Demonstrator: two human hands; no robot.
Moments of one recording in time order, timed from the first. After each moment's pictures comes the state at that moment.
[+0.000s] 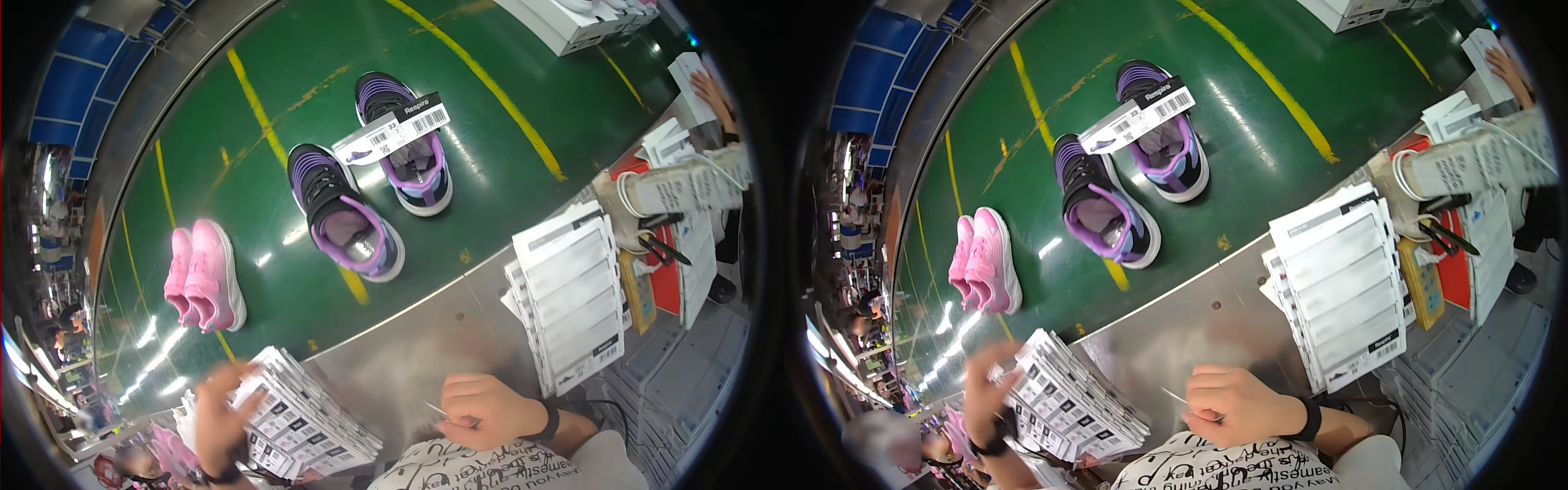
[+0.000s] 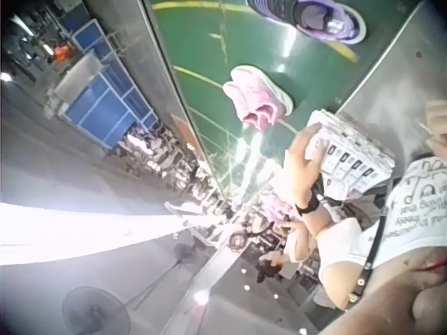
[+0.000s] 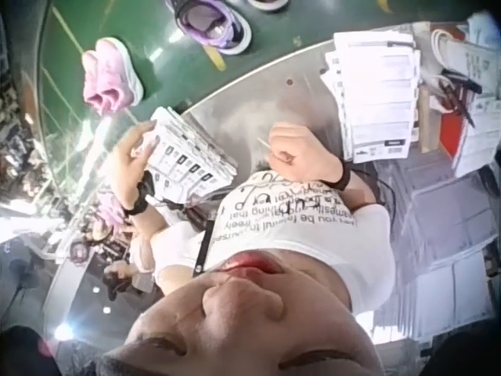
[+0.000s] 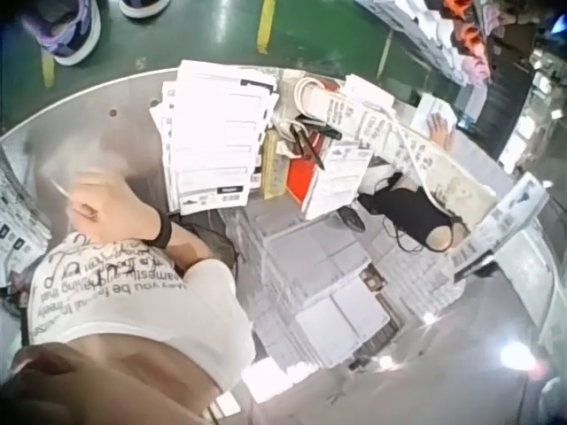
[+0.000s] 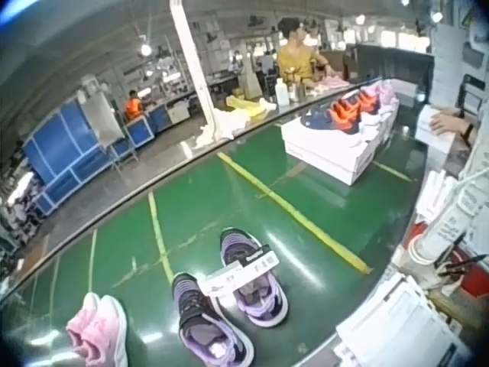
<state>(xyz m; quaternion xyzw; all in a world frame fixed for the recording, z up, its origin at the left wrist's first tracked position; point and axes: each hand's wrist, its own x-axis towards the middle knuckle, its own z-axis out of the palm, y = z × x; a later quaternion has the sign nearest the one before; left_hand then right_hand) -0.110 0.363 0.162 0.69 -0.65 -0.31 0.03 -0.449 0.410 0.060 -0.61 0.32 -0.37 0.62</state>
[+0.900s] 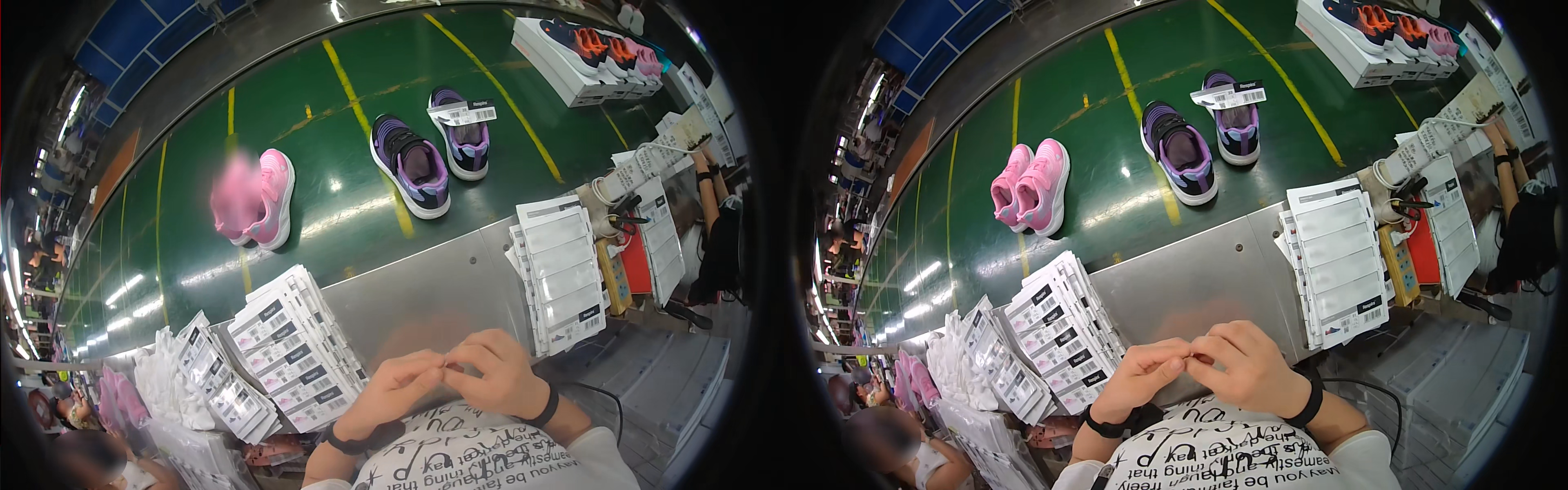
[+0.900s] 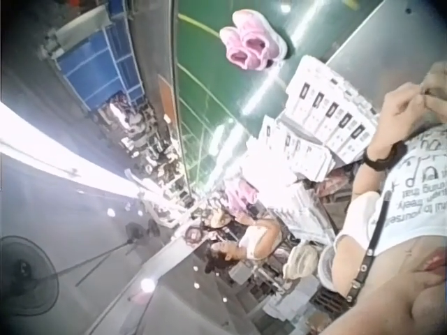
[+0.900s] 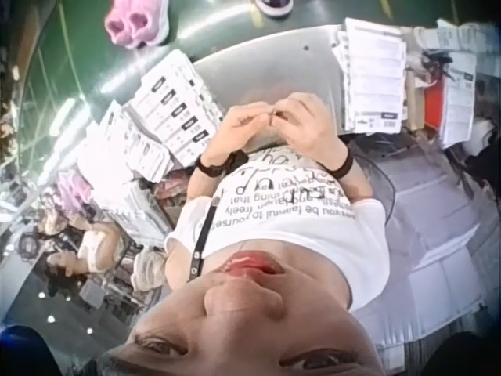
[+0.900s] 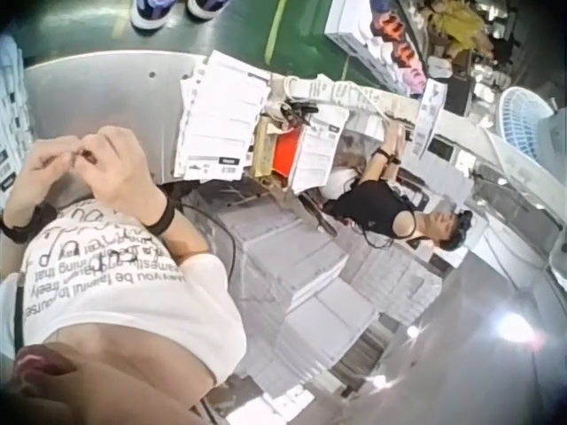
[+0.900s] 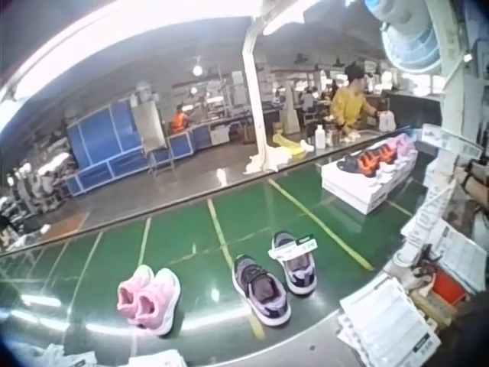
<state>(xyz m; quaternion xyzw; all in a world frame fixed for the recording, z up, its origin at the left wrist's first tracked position) -0.220 0.507 0.100 0.36 -0.45 -0.73 0.36 -0.417 0.483 0.114 -0.87 0.32 -0.34 0.13</state>
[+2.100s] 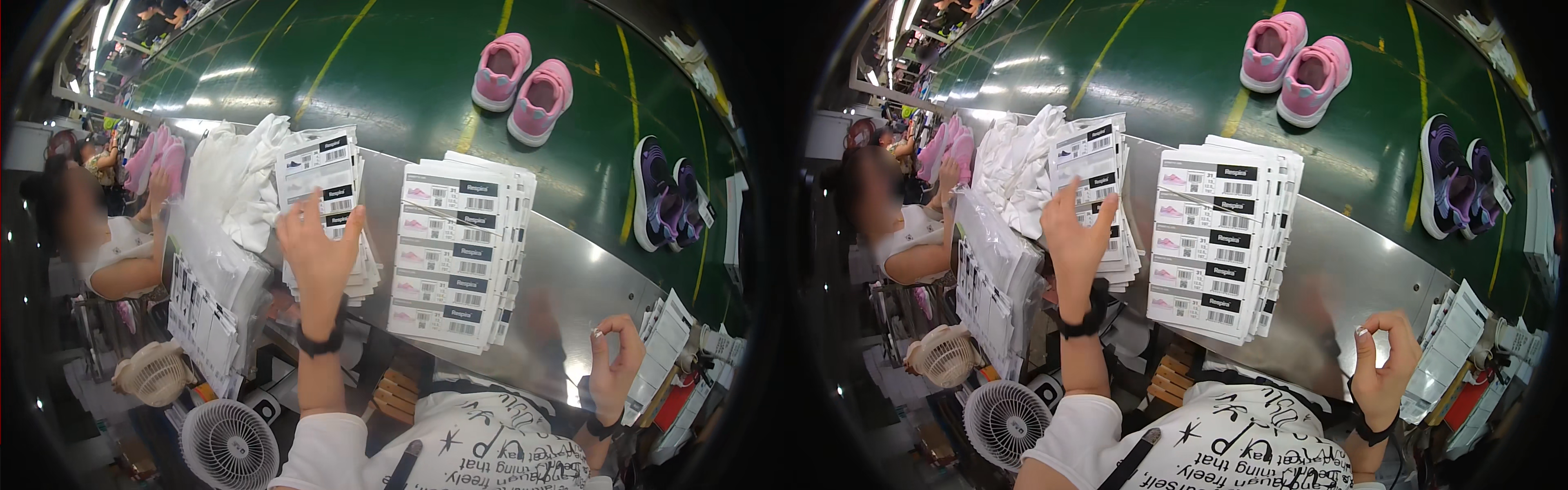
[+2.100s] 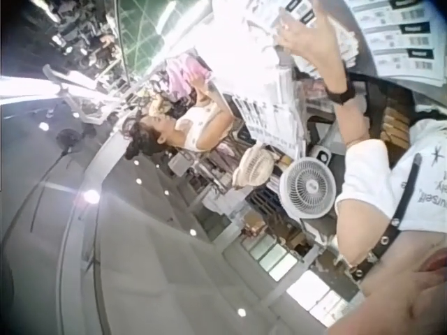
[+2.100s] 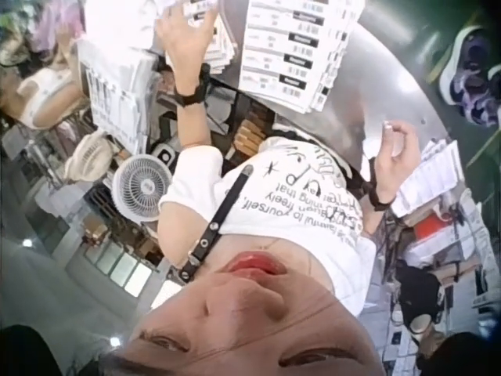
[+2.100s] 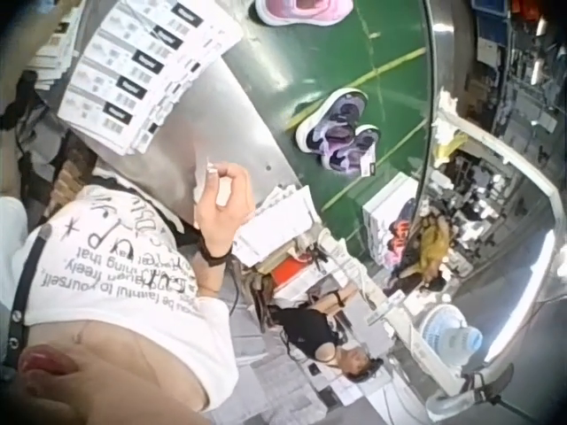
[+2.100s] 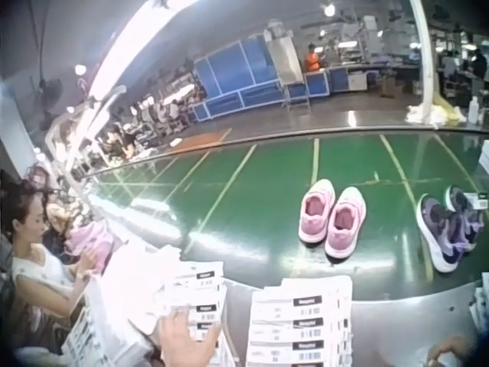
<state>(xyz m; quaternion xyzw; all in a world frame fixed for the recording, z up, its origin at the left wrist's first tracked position) 0.013 0.614 0.073 0.93 -0.31 0.09 0.17 -0.343 0.472 0.120 -0.79 0.42 -0.26 0.37</state>
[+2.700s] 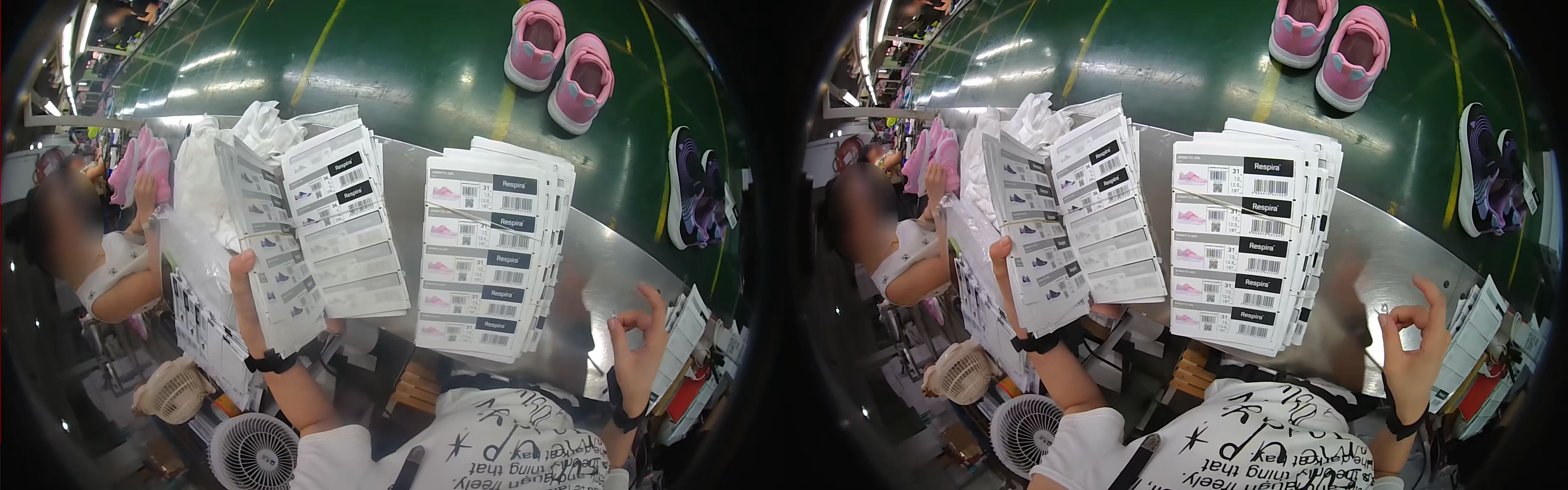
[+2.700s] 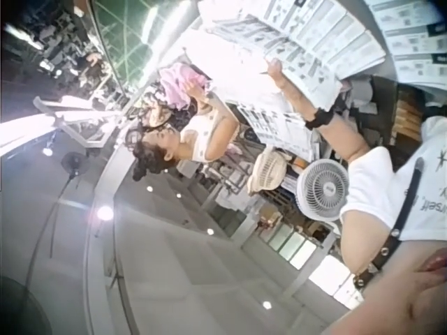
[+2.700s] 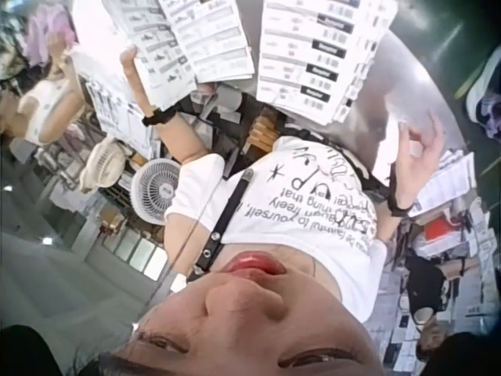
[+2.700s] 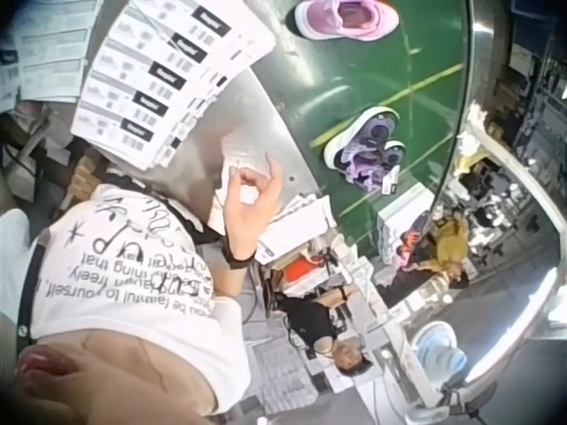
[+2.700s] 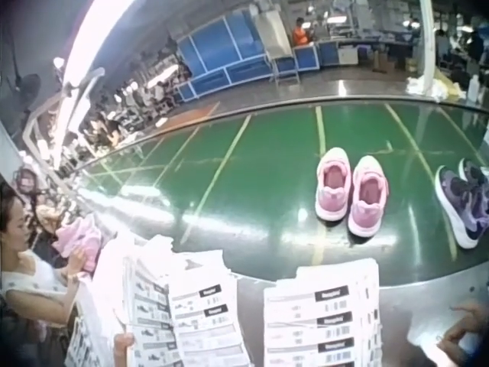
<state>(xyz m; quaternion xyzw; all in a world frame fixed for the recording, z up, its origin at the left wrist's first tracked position) 0.066 0.685 0.104 0.55 0.05 -0.39 0.73 -0.303 0.461 0.103 -0.75 0.52 -0.20 0.36</state>
